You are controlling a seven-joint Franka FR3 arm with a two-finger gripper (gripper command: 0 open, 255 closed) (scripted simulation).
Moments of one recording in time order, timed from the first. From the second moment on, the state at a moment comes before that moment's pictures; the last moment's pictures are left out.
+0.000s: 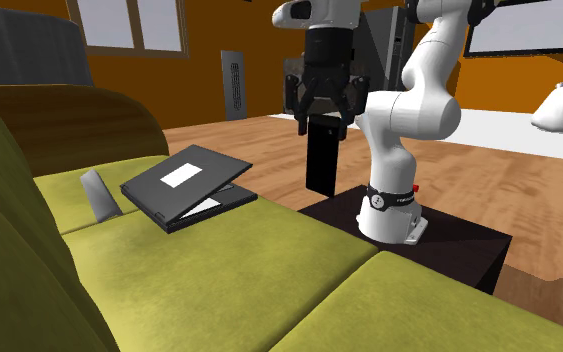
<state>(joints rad) 0.04 -0.81 0.02 -2.64 0.01 1.85 -0.30</state>
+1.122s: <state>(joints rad) 0.04 -0.79 0.02 -2.39 0.00 1.62 -0.30</state>
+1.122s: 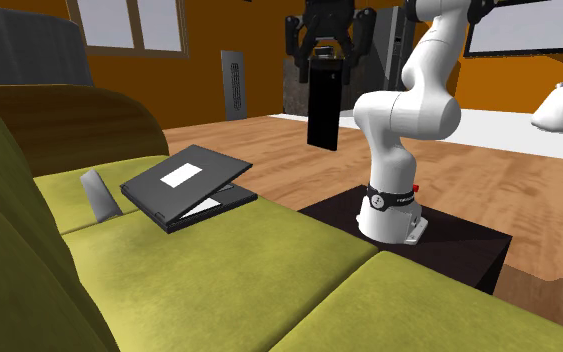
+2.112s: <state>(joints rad) -0.06 -0.67 -0.24 -2.35 -0.15 1.71 -0.58</state>
